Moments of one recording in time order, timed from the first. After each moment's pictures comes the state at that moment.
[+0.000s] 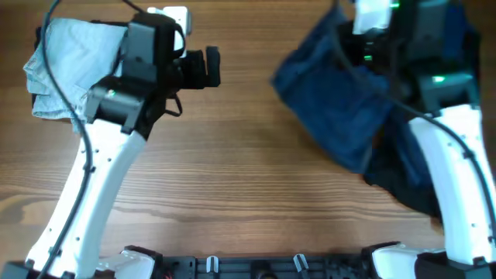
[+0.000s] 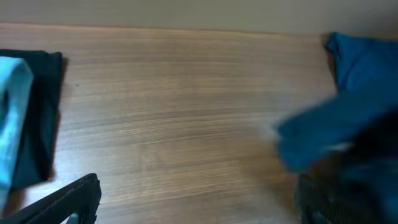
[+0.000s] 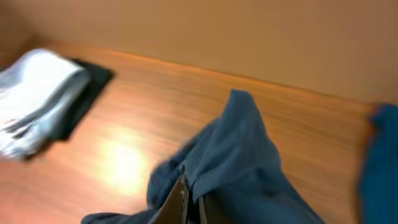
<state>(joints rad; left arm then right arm) -0.30 1.44 1.50 -0.78 0.01 -0.26 0.25 1.51 1.66 -0.75 -0.21 0.01</state>
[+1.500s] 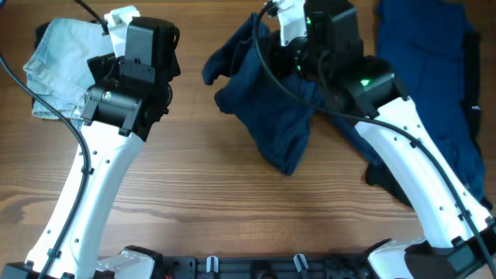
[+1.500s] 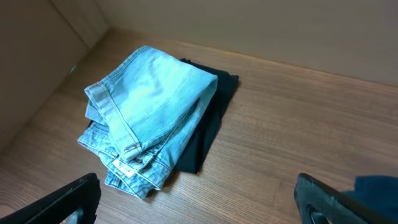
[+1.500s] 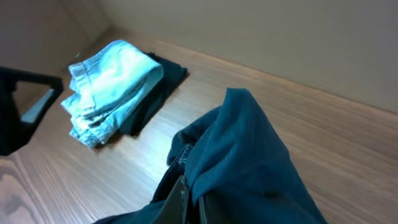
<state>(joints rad) -0.30 1.44 1.51 -0.85 -0.65 -0.38 0.50 1.59 1.66 -0.62 -0.21 0.10</state>
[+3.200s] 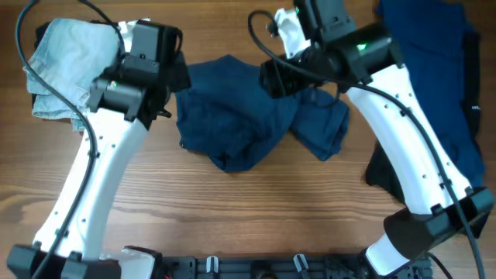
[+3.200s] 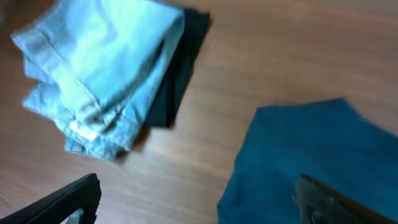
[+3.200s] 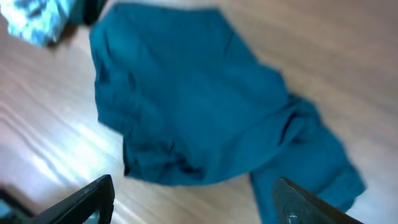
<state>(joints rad) -0.25 1.51 1.51 -0.96 -0.42 -0.41 0.46 1.78 1.94 -1.24 -0.18 0.03</state>
